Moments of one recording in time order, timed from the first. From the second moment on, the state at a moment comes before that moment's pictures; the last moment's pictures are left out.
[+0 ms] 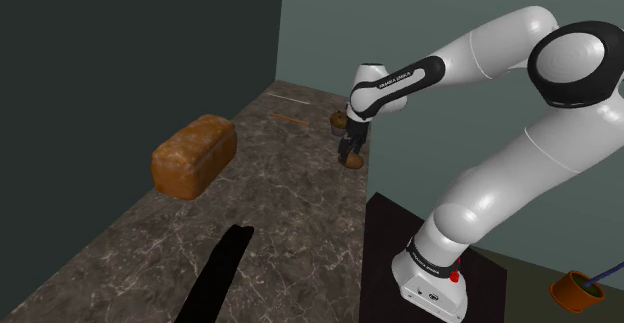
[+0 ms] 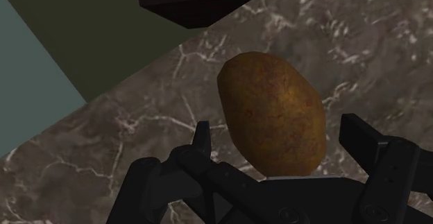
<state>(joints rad) -0.12 -0.27 -0.23 -2.62 -0.05 2.25 -0.27</state>
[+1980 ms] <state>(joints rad) -0.12 -0.36 -0.22 -2.55 -0.06 2.10 -0.25</state>
